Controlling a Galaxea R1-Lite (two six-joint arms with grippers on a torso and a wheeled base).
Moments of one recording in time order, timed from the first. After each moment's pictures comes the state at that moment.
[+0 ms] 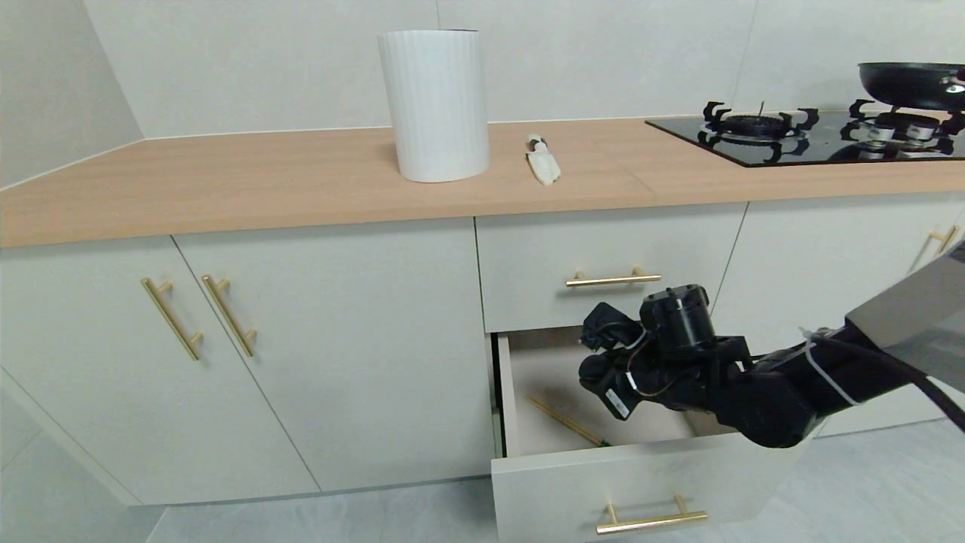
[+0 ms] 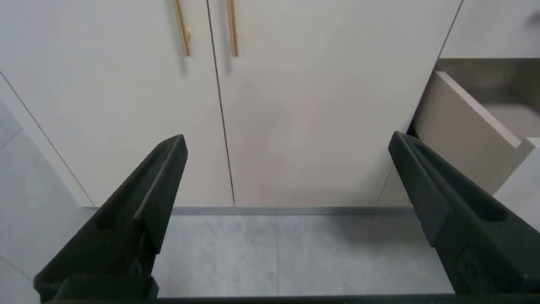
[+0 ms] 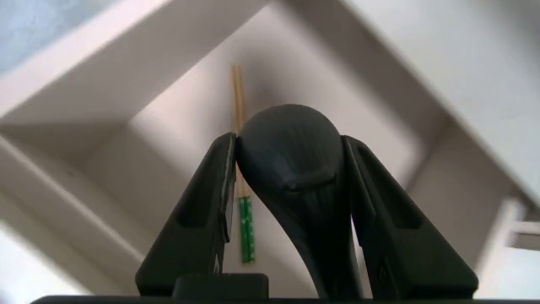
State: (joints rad) left arm 0.00 0.00 0.00 -0.01 0.09 -0.02; right arm 0.54 2.10 -1.01 -0.54 0.00 -0.41
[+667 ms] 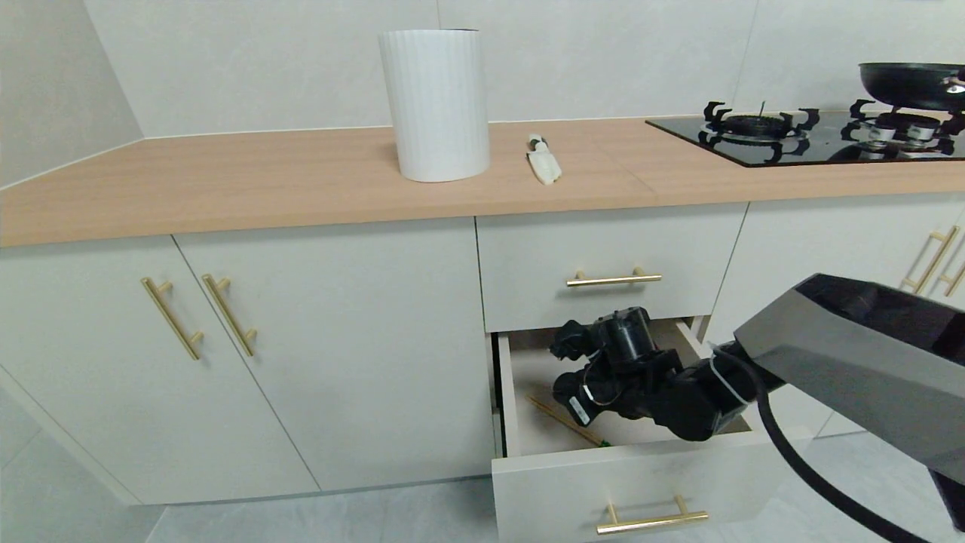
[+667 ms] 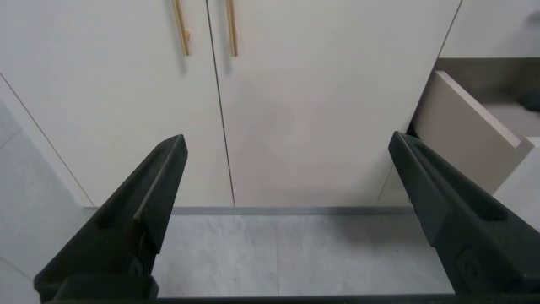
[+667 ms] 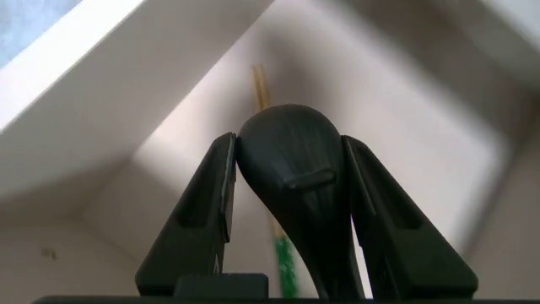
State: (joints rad) left arm 0.00 0.00 0.00 -0.01 0.09 -0.02; right arm 0.56 2.33 -1.22 -0.49 -0.02 -0.27
